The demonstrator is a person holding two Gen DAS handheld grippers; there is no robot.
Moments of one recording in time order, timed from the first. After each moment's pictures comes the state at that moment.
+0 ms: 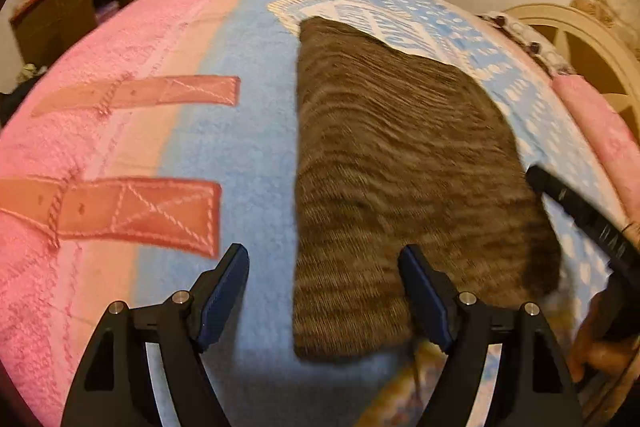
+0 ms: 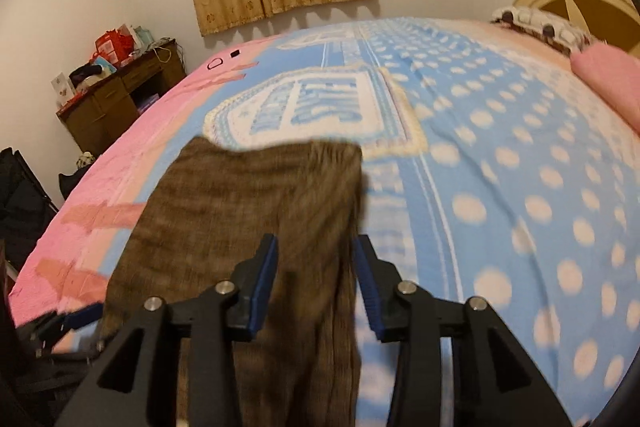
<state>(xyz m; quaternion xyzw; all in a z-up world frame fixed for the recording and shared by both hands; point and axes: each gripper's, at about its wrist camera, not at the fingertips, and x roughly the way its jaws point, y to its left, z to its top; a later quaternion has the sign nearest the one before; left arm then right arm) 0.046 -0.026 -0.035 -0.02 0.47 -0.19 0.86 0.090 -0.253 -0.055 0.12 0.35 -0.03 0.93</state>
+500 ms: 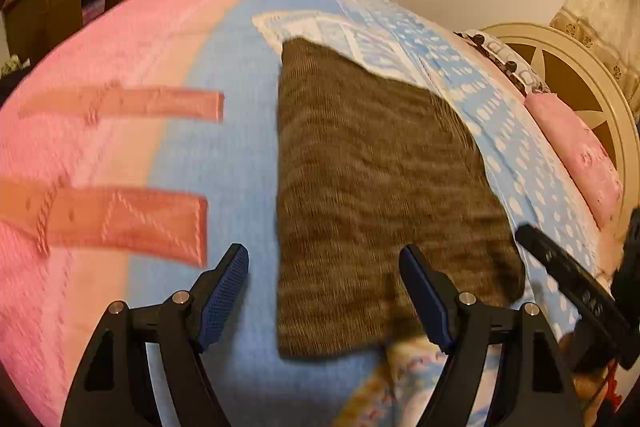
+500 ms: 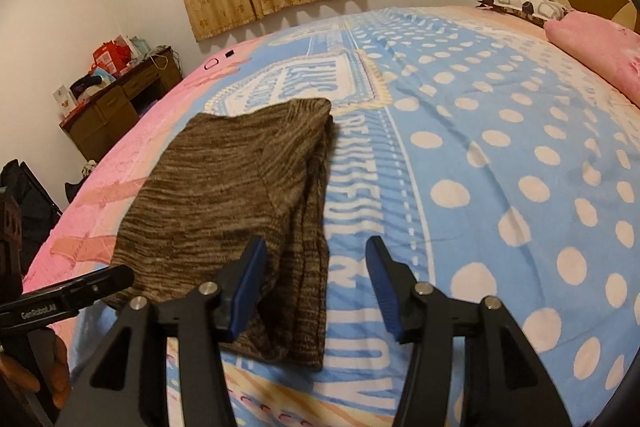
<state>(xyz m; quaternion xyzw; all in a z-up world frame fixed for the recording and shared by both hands) 0.053 -0.022 -0.019 -0.06 0.45 -0.22 0.87 0.044 -0.264 -0.064 0.15 0.34 -0.03 0.93</state>
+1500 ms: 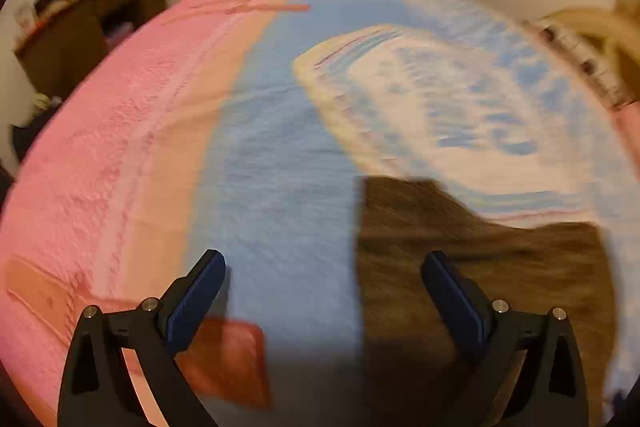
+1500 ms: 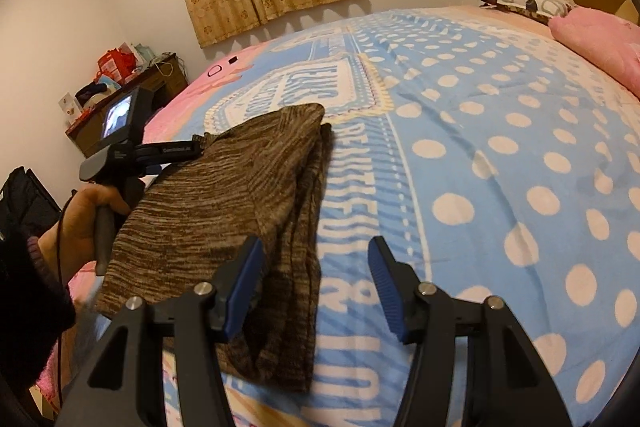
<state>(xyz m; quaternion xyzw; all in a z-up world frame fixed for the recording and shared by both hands) 0.234 -0.047 -0.034 0.00 0.46 -0.14 0.88 0.053 -0.275 -0.070 0.16 0.33 -0.01 0.93</state>
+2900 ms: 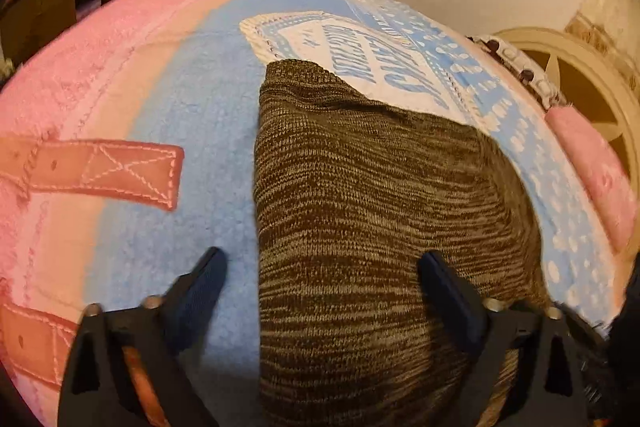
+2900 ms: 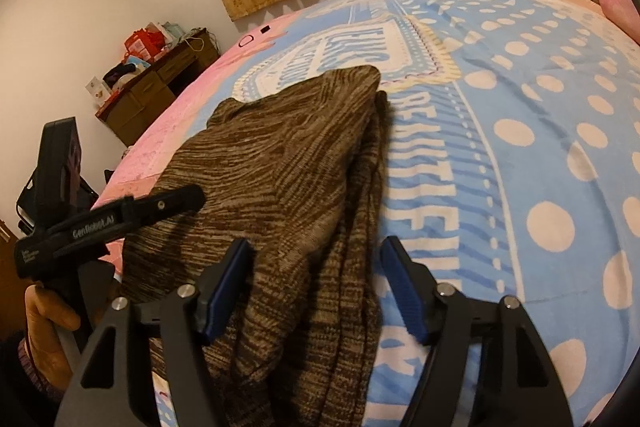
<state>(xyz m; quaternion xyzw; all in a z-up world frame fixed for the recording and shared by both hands) 0.134 -0.052 -0.046 -0.05 0.45 -0.21 0.87 0.103 -0.267 -0.091 0.18 0.37 0.07 0.91</state>
